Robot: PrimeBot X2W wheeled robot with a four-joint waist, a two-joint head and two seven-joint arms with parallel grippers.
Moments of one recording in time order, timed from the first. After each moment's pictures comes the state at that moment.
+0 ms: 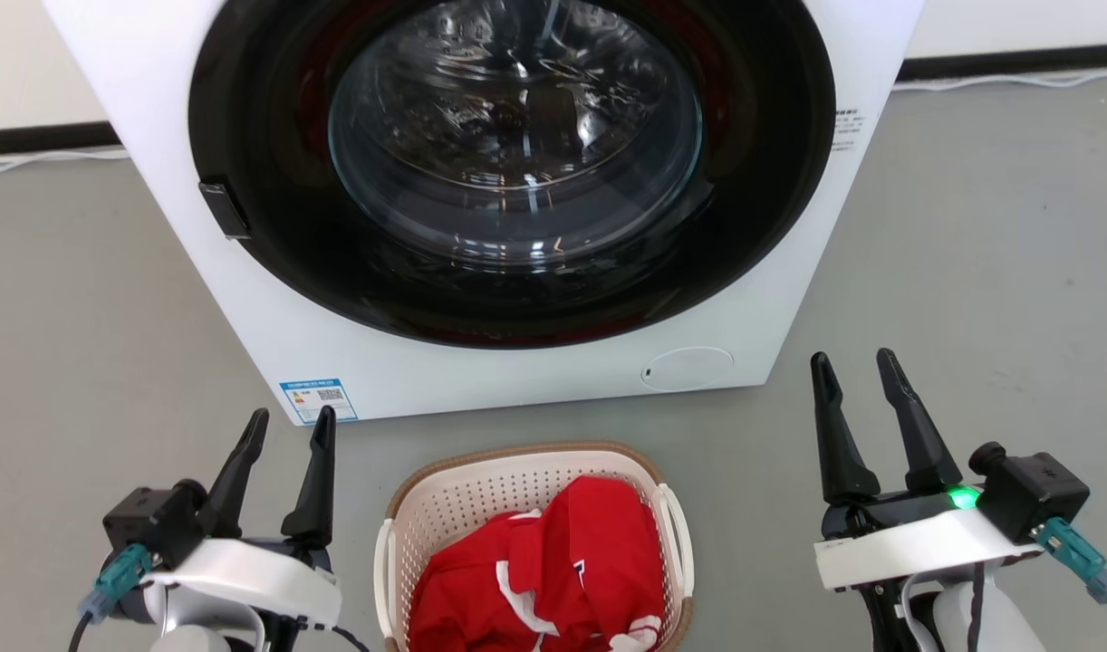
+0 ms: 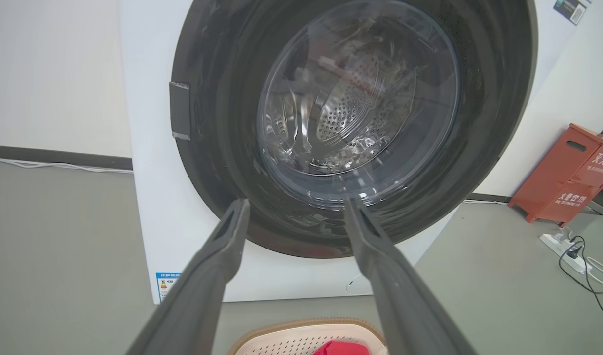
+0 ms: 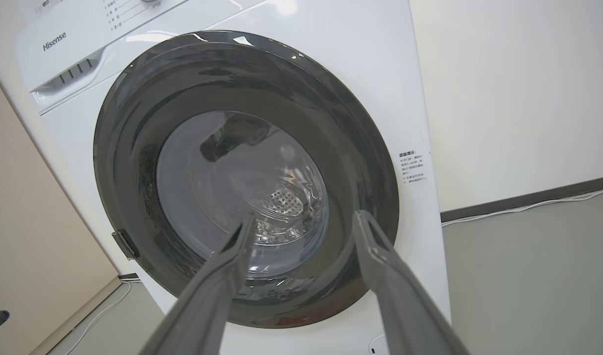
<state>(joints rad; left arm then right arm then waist) -0.12 0.18 -0.10 0.25 -0.44 -0.12 -0.26 -0.13 -0.05 0.06 0.14 0.33 0.12 -0.25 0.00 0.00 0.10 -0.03</state>
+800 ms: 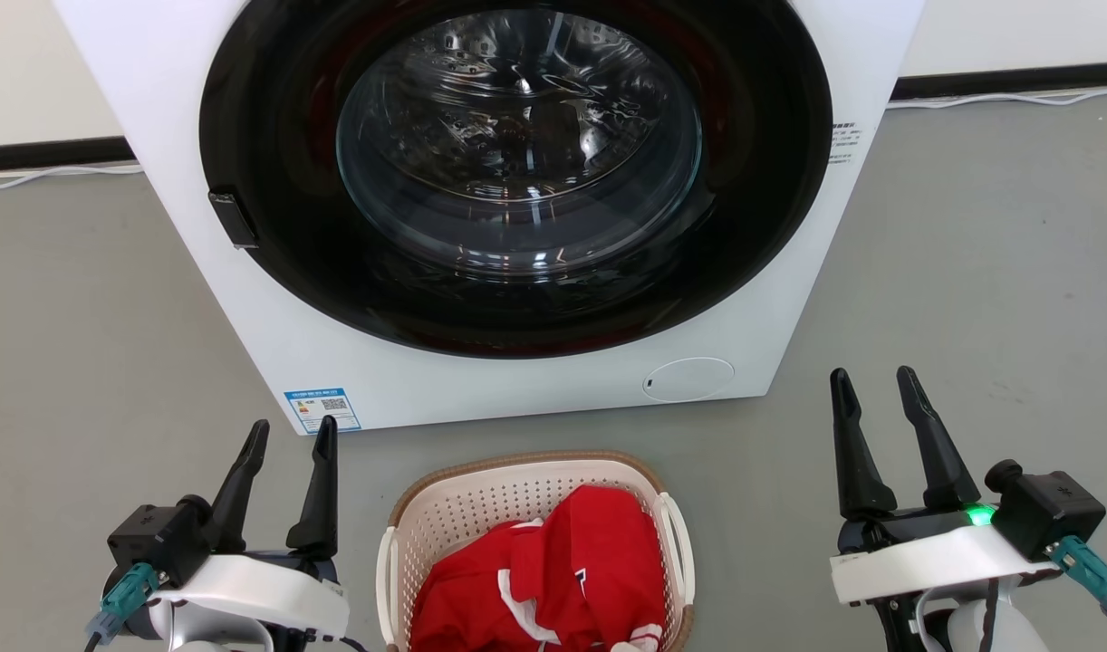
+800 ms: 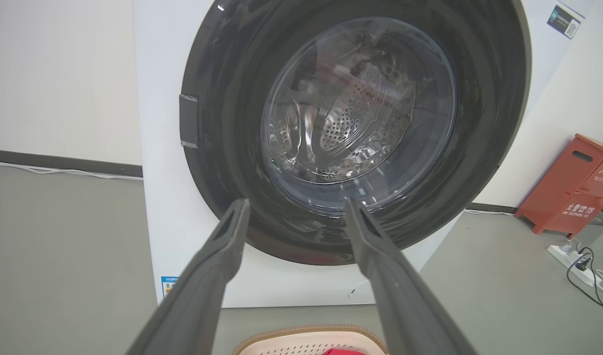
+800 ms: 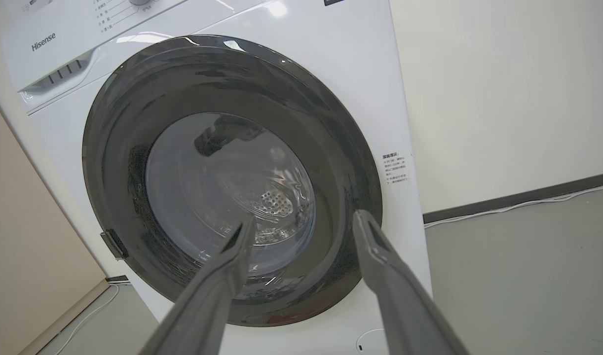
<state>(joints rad) -0.07 0.12 -0.04 0.20 -0.38 -0.13 -0.26 -0.09 -0.05 0.03 0.13 0.31 0.12 -0.25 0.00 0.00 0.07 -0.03</state>
